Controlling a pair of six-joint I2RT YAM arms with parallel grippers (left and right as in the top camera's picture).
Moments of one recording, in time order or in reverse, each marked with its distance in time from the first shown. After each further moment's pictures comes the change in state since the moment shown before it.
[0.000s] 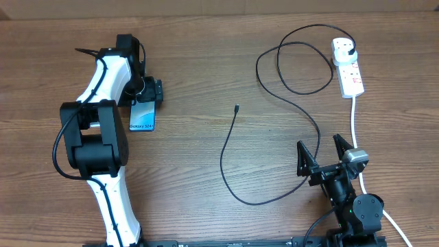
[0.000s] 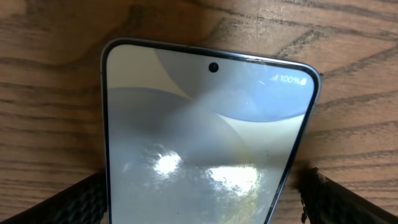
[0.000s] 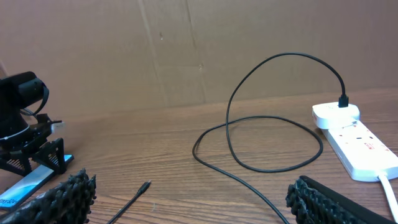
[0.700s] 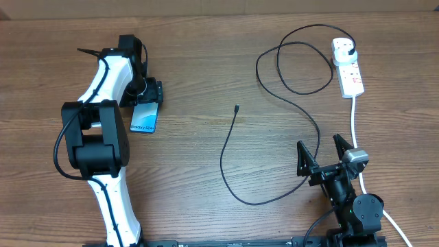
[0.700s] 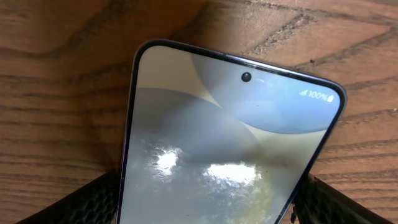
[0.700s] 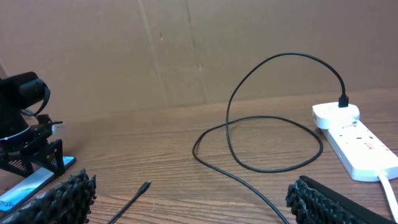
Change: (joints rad) left arm -0.010 -0.003 -0.005 -0.014 0.002 -0.003; right arm 0.000 0.000 0.000 0.000 0.001 0.000
